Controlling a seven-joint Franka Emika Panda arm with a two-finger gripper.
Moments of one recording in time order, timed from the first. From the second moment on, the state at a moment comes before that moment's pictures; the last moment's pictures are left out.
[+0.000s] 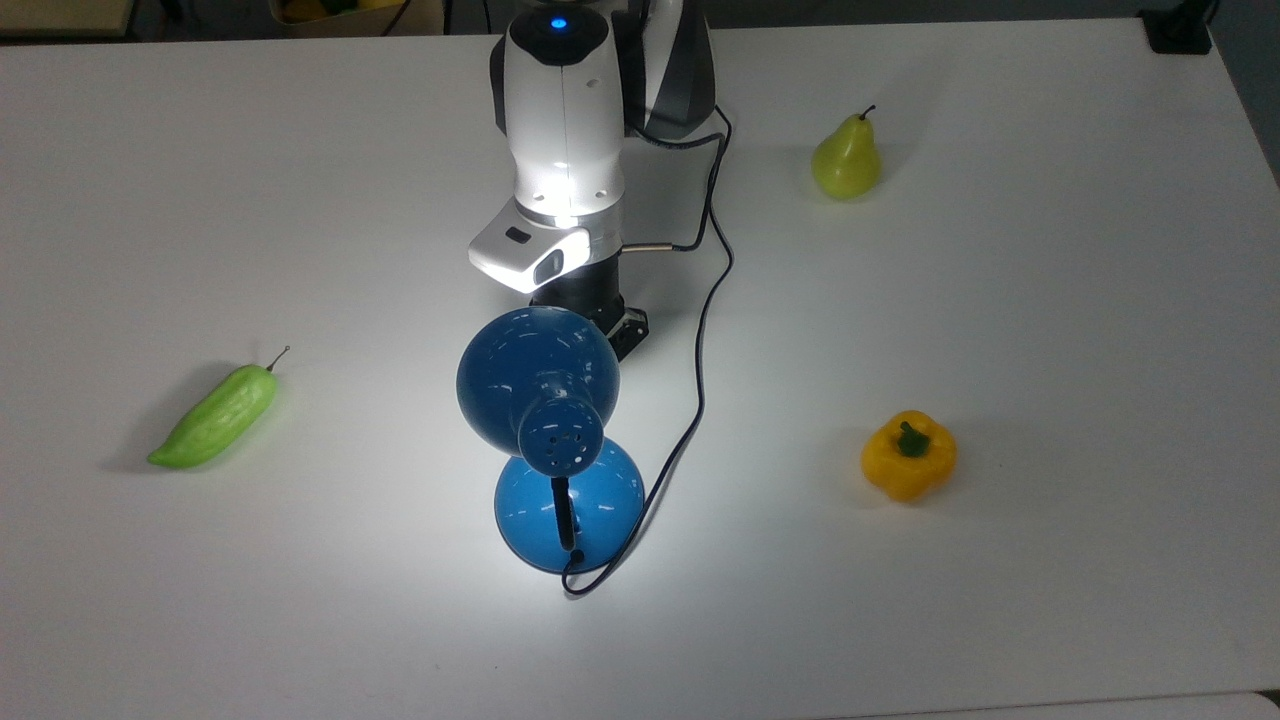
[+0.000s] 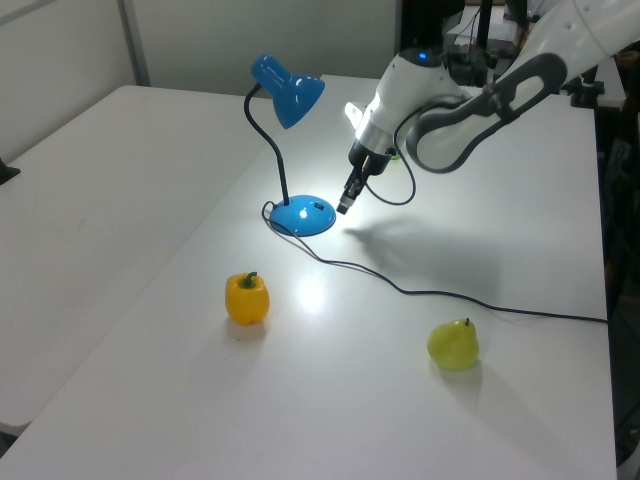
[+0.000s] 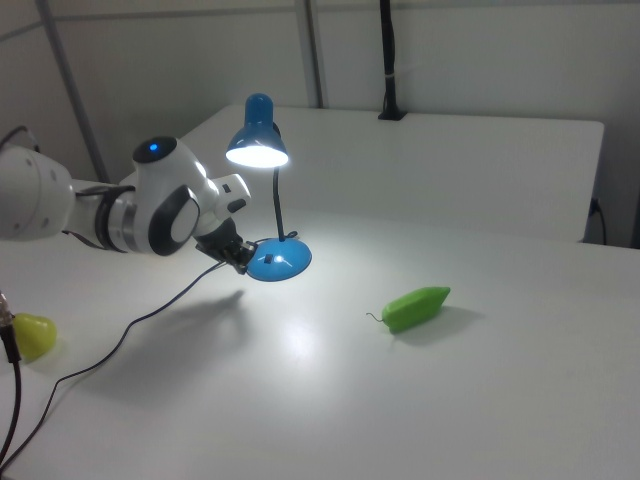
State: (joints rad) arm 0.16 0.44 -0.02 -1.81 -0.03 2.65 0.01
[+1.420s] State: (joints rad) arm 0.16 -0.03 -0.03 -1.65 -0.02 1.56 0.02
